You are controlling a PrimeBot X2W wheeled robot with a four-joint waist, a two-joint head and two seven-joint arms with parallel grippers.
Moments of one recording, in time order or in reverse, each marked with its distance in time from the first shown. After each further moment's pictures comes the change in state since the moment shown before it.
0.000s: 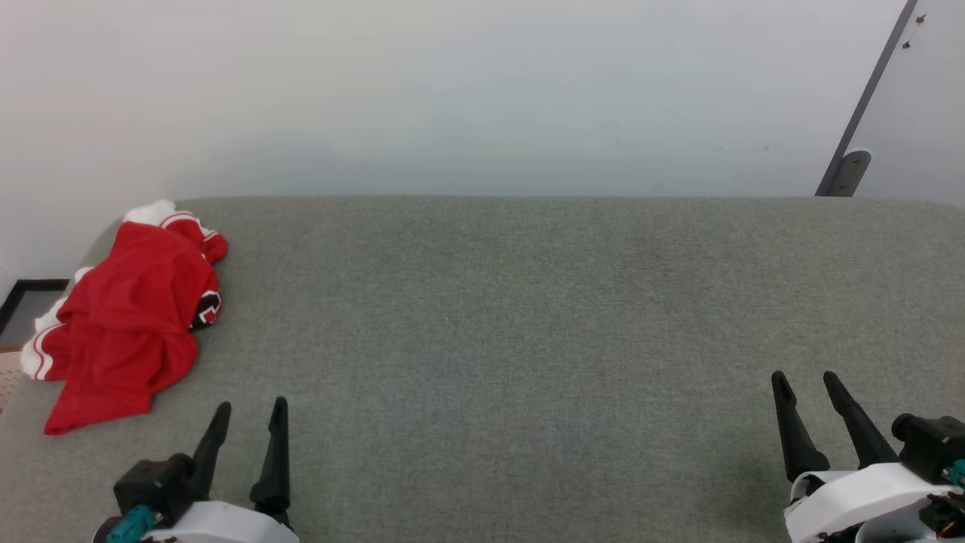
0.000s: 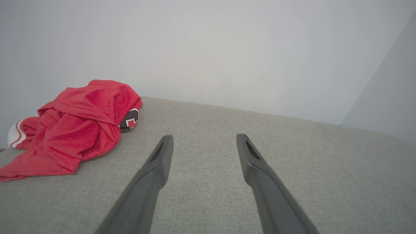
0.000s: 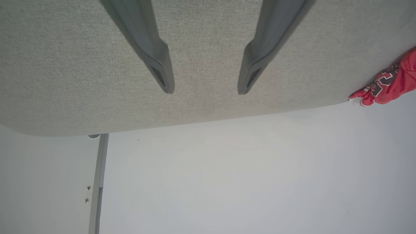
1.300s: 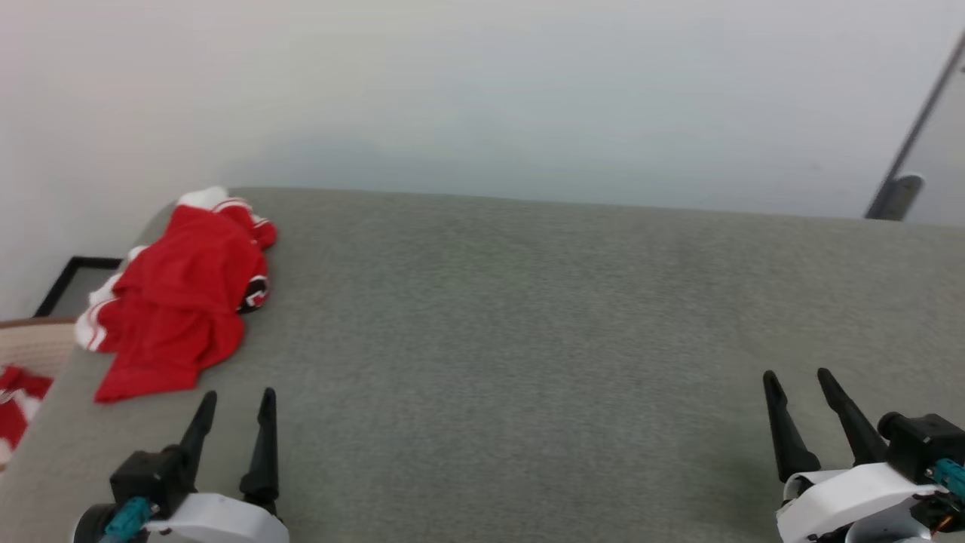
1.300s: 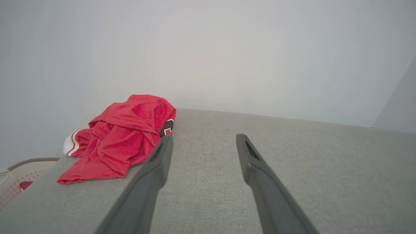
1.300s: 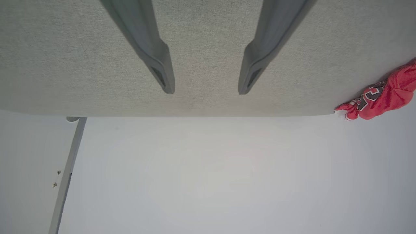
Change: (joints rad) left arm -0.020 0.008 0.019 0.021 0.087 0.001 -0.029; right arm 0.005 0.016 -0.009 -0.018 -0.101 0.000 0.001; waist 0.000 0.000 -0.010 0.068
